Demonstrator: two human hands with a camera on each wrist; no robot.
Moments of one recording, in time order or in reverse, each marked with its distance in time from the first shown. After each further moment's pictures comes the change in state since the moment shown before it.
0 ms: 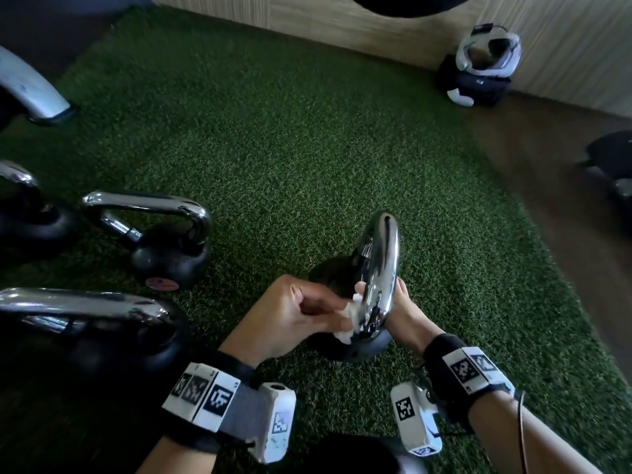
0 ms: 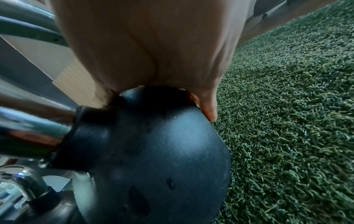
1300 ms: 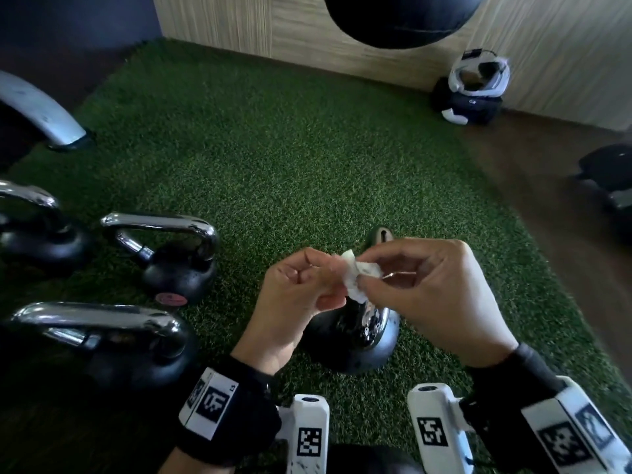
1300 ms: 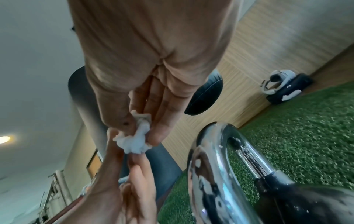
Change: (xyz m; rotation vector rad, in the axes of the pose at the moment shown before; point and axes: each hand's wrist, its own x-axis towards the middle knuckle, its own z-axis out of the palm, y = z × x) left_hand -0.001 0.060 0.009 -0.586 0.253 0.050; right_hand -0.109 -0.180 -0.036 -0.013 0.076 -0.501
